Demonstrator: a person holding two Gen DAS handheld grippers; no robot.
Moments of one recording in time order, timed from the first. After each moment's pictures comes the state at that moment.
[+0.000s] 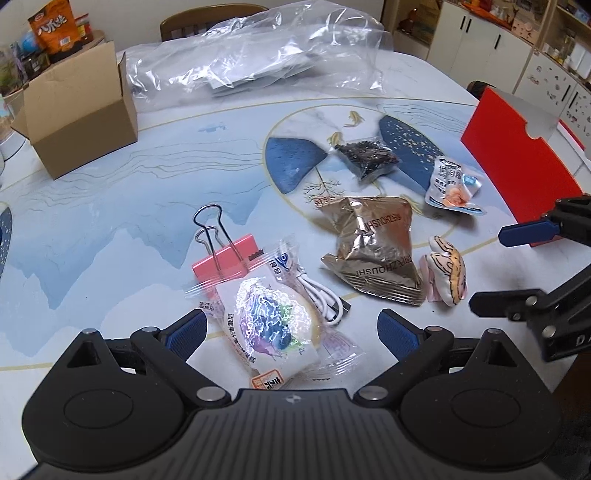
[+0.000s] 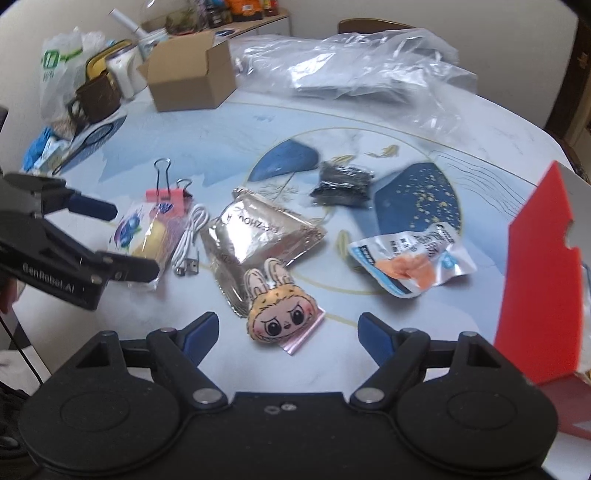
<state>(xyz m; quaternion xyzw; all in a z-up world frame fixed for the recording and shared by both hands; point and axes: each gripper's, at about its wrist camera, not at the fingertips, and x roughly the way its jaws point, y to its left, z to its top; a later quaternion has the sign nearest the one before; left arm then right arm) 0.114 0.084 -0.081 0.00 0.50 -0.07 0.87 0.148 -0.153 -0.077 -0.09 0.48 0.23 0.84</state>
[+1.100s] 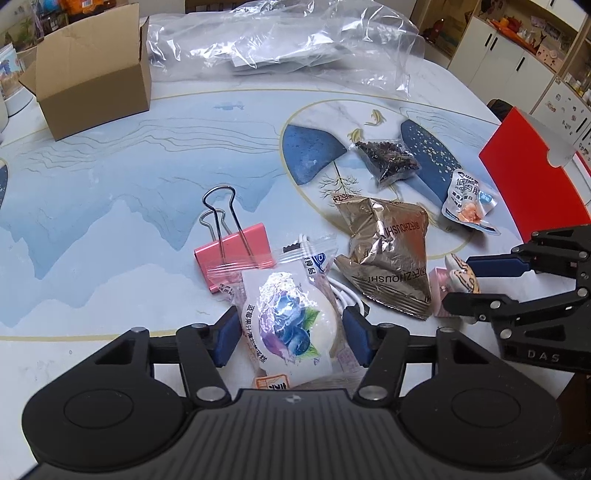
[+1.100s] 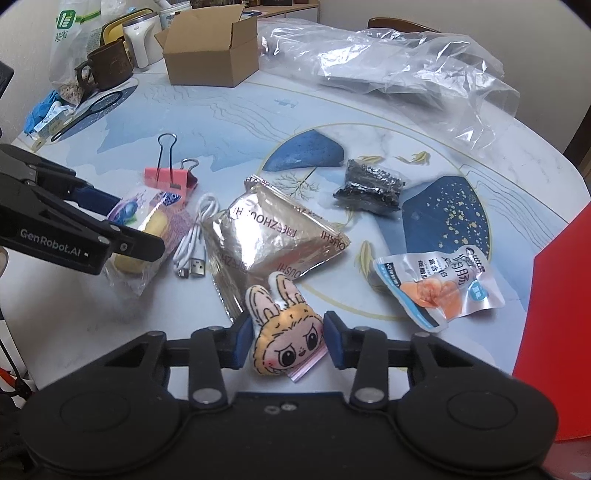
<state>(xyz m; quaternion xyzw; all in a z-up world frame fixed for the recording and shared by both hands) 0.123 0.094 -0.093 -0.05 0.51 -0.05 0.86 0.164 -0.132 -0.094 -0.14 0.48 0.25 0.83</state>
